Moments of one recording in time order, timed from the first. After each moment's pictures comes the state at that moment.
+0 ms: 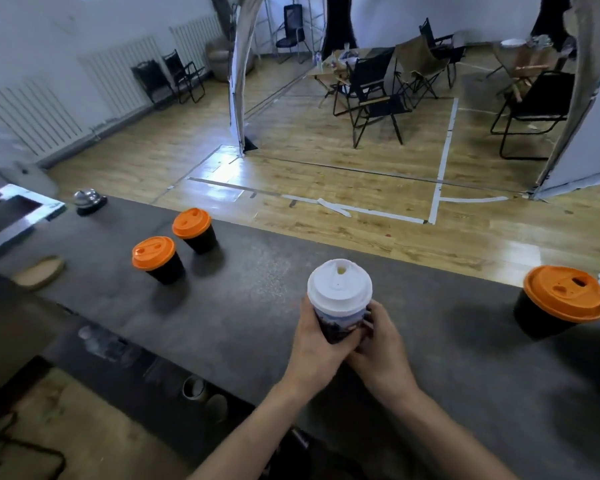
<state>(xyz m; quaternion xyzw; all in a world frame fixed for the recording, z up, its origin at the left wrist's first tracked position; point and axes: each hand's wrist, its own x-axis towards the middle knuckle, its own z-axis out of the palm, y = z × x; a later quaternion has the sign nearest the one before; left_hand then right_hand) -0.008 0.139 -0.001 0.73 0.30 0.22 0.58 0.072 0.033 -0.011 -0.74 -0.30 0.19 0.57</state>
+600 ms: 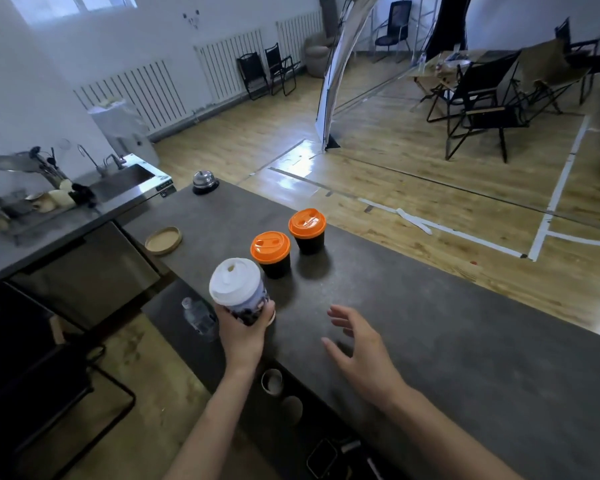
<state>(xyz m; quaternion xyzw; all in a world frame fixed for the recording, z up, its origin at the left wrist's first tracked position) -0.181 0.351 0.005 0.59 0.54 0.45 0.39 -0.018 0.206 0.009 -0.70 -0.47 0.28 0.46</state>
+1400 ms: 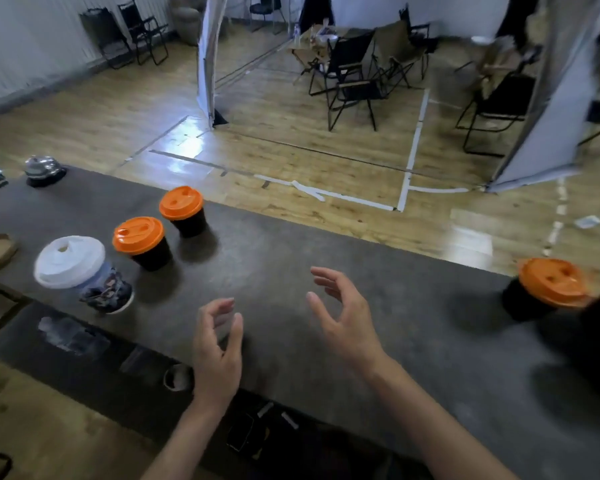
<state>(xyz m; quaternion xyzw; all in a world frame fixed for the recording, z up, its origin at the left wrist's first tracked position) -0.118 0.231 -0.013 0.74 0.33 0.40 0.44 0.043 0.095 0.024 -0.74 -0.34 0.13 0.57</state>
